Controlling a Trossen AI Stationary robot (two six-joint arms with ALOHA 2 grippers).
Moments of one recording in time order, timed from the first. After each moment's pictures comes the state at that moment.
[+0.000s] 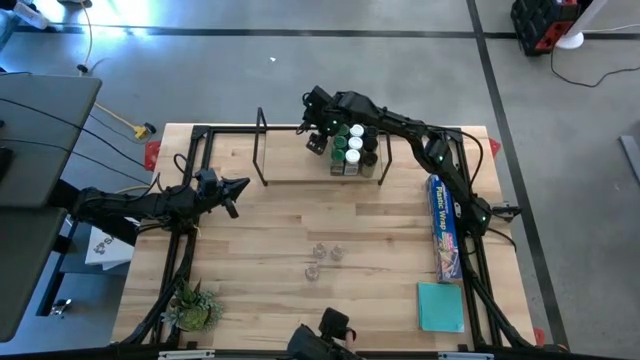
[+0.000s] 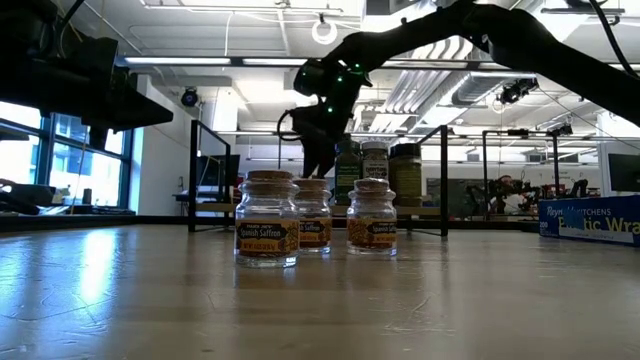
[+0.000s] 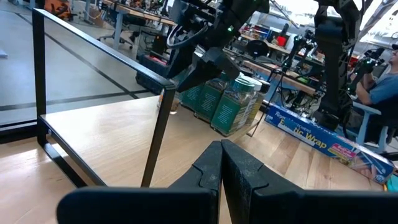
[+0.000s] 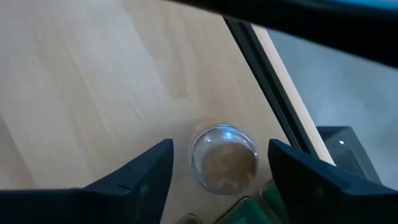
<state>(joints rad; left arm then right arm) -0.05 0.14 0.01 0.06 -0.64 -0.36 -0.51 2.39 2.31 -1.03 0.04 -0.10</state>
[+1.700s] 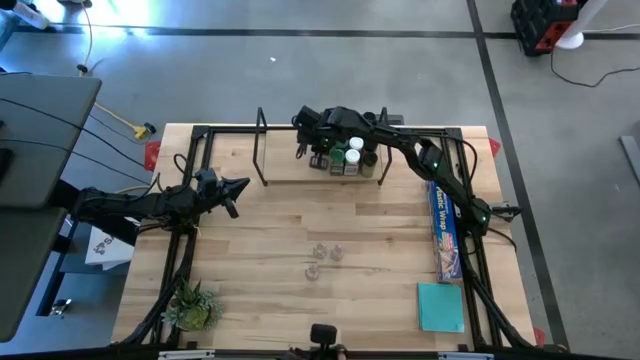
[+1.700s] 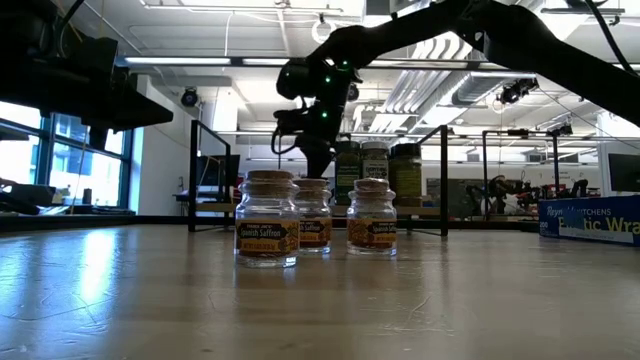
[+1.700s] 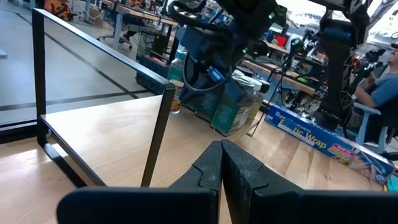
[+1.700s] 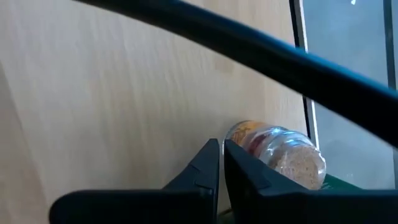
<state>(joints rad) -0.05 0.14 0.01 0.06 -0.64 -0.36 -0.41 2.42 2.31 -1.09 0.18 -0.31</state>
